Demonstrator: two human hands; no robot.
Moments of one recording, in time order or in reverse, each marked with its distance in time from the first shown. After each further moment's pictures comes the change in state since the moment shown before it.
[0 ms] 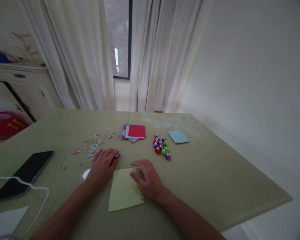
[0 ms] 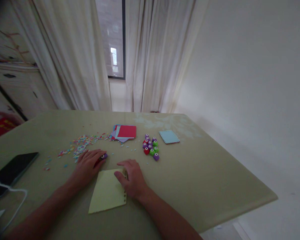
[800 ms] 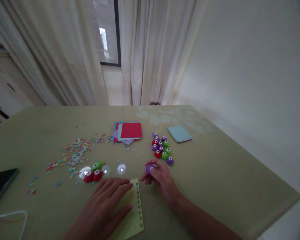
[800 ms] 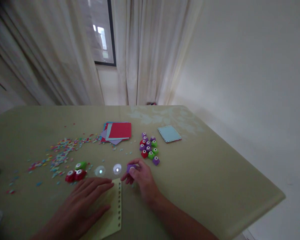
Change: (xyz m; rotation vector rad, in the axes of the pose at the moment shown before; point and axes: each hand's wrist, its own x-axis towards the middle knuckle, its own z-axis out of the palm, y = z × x) left_hand -0.033 0.056 -0.023 -0.222 -0.249 0.364; right_hand 0.008 0.020 -0.033 0.938 0.130 0.514
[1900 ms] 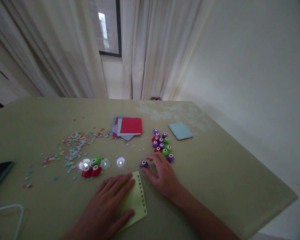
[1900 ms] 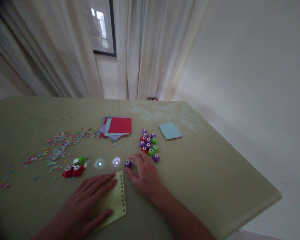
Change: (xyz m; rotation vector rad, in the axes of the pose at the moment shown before) left_hand -0.004 0.007 0.013 0.053 -0.053 0.011; right_hand 0.008 -0.012 -0.019 -1.123 0.032 -0.395
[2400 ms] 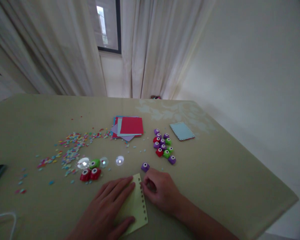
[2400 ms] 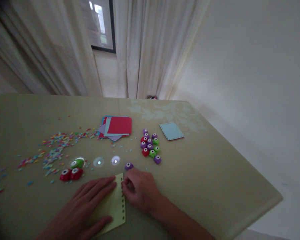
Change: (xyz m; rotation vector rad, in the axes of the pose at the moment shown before) left_hand 0.003 -0.003 -0.004 -0.019 0.016 0.023; right_hand -0.016 -0.009 0.010 0.055 -0.199 0.014
